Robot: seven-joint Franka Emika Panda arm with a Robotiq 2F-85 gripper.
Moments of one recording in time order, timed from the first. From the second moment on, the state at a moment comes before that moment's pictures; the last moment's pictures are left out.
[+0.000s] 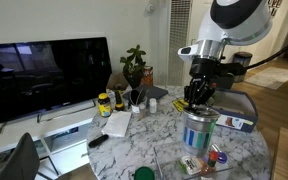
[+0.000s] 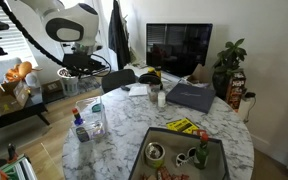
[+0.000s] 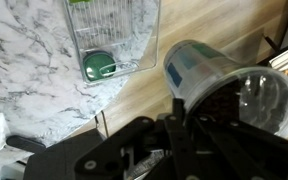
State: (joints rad) arm -0.01 -0.21 0.35 -2.44 0.79 2.17 -1.10
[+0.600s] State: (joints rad) arm 0.13 0.00 0.25 -2.40 0.74 2.34 -1.10
